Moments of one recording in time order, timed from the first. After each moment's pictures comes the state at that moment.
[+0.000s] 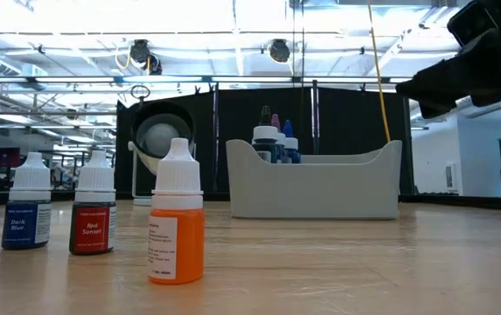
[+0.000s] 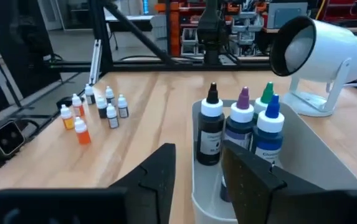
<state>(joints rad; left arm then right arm) -0.55 1.36 0.99 -0.12 -0.27 0.13 0.46 0.94 0.07 0.72 0.39 0.11</state>
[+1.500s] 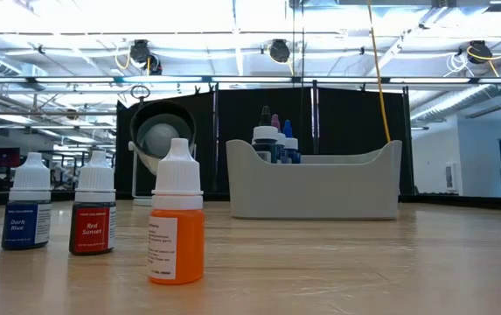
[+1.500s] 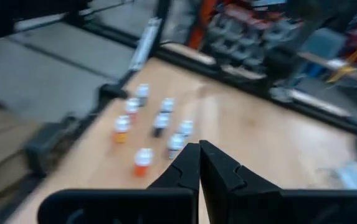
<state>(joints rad) -0.51 0.55 0.38 0.16 -0.09 0.49 0.78 1.58 0.82 0.41 0.64 -0.07</state>
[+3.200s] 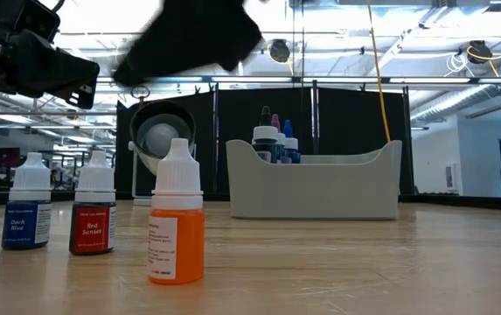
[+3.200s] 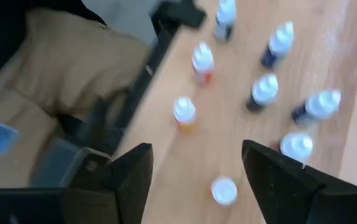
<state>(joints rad) -0.25 0.60 0.01 0.55 -0.05 0.02 0.50 2.19 1.73 -0.39 -0.04 0.15</state>
